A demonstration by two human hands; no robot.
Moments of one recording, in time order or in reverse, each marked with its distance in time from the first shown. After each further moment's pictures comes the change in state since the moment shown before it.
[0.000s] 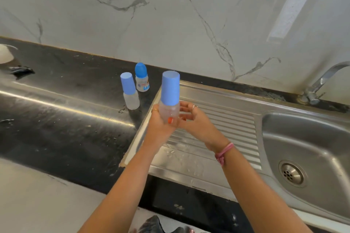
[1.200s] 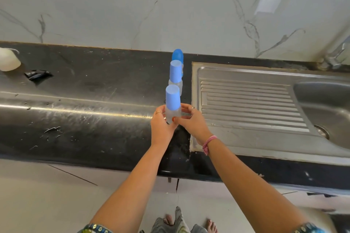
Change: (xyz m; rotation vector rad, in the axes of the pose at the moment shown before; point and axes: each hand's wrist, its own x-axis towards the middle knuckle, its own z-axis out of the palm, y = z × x) left_hand 0.035 -0.077 -0.198 0.428 0.007 0.057; right_hand 0.062 0.049 0.220 -0.098 0.389 0.145
